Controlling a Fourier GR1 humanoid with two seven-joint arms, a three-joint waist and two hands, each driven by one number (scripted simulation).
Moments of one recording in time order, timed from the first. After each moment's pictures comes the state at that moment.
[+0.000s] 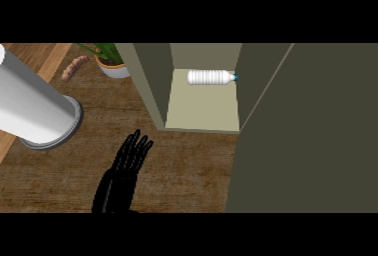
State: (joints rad) left arm -0.02 0.36 -0.67 -1.51 0.76 0.21 -0.66; right arm 1.06 -0.53 0.46 -2.49 0.01 0.27 -0.53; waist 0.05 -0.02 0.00
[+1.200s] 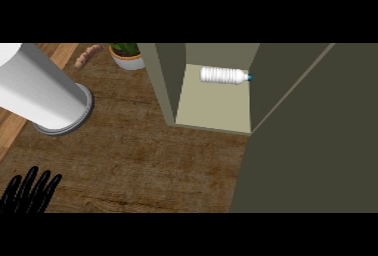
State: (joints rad) left arm 0.37 0.83 -0.45 -1.71 0.86 -0.18 -0.86; right arm 0.56 -0.61 0.65 -2.50 0.02 0.23 -0.20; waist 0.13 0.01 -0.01
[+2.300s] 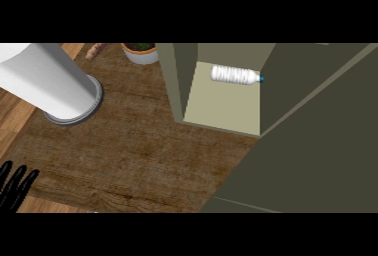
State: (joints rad) left arm 0.39 0.94 -0.36 -1.70 0.91 -0.29 -0.85; right arm 0.11 -0.40 0.74 -2.37 -0.13 0.25 0.20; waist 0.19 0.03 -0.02
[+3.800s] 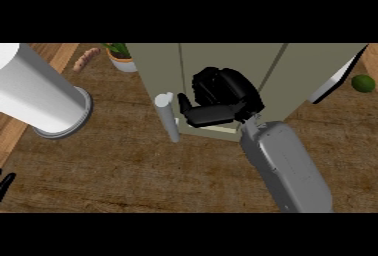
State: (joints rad) left arm 0.47 0.97 -0.25 -1.68 0.98 -0.36 -0.82; right arm -0.67 -0.02 0.23 -1.37 -0.30 0.07 0.29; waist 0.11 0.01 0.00
